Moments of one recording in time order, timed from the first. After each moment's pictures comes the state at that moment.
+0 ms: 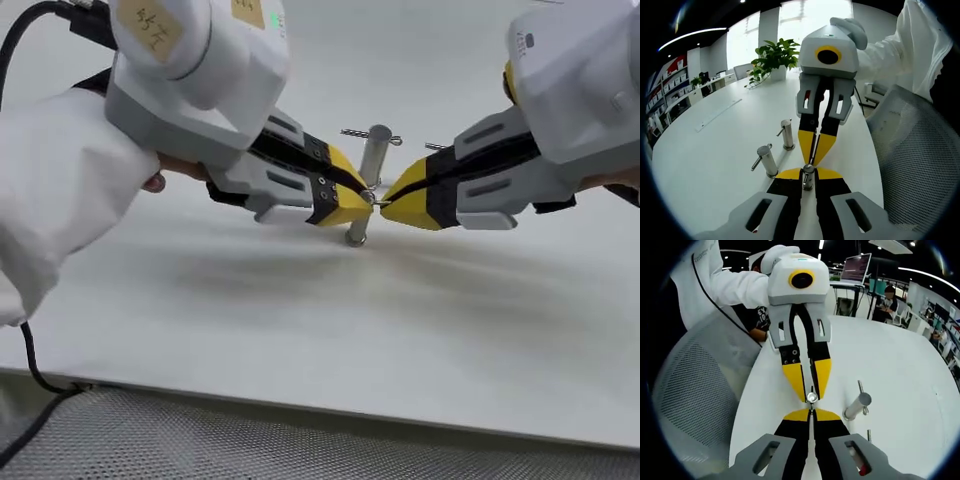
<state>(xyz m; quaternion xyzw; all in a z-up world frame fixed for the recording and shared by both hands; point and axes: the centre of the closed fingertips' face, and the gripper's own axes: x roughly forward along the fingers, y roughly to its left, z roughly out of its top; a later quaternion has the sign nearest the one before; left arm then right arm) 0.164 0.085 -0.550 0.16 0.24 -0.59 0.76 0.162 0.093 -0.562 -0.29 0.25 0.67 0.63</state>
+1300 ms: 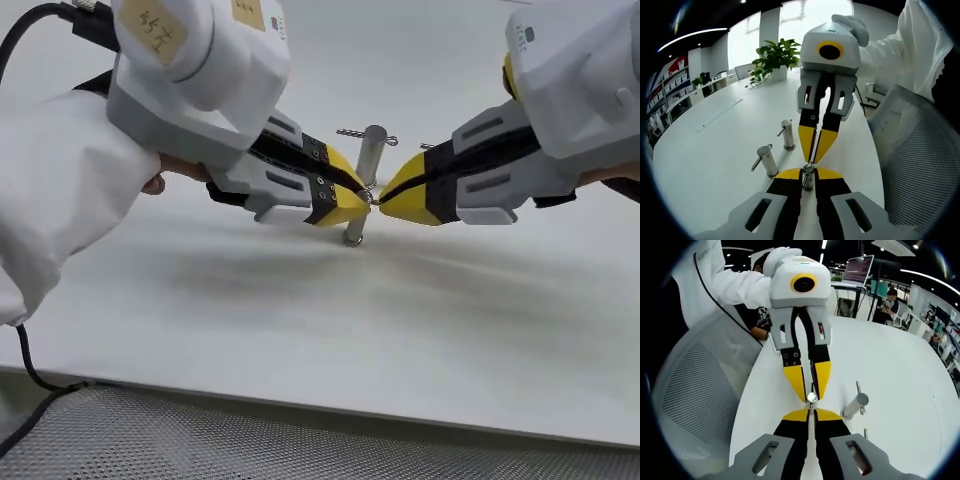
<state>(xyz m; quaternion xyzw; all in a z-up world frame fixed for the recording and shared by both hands) 0.167 0.087 -0.551 0.16 0.23 -0.59 0.76 0.166 0.088 -0.559 -0.30 0.25 0.67 0.63</state>
